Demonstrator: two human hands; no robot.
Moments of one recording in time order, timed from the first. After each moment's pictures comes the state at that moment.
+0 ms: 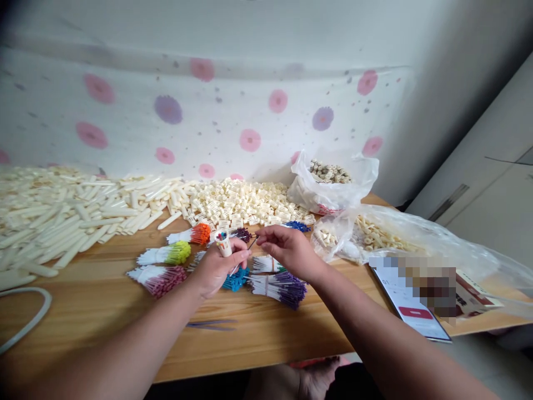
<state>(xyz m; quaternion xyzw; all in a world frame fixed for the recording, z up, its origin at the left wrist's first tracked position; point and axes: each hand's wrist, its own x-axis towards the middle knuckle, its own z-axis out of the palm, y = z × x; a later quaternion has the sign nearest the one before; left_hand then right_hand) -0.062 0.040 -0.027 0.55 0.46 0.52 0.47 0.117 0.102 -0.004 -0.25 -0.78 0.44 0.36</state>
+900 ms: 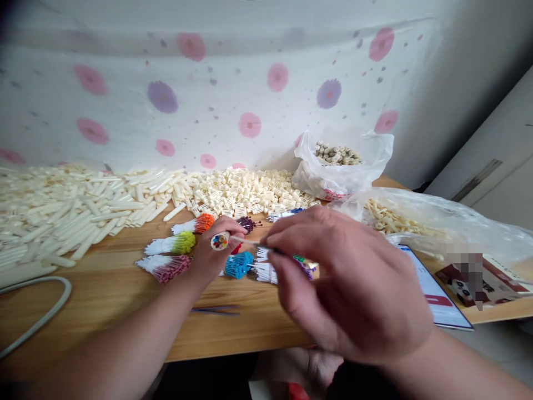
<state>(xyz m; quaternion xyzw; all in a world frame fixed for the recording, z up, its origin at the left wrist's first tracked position) -0.073 0.041 -0.025 0.68 0.45 0.56 0.17 0.153 0.014 0.084 -0.18 -0.85 0.01 0.50</state>
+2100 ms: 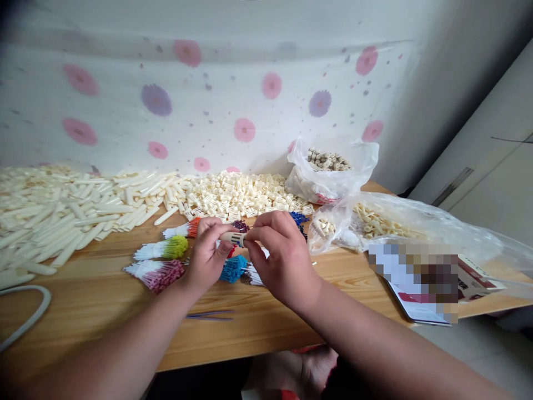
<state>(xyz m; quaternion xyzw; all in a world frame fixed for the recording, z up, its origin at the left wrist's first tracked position) -0.068 0.036 -0.027 0.69 0.47 0.54 -0.01 0.109 0.049 0.025 -0.23 -0.82 0.06 0.51</state>
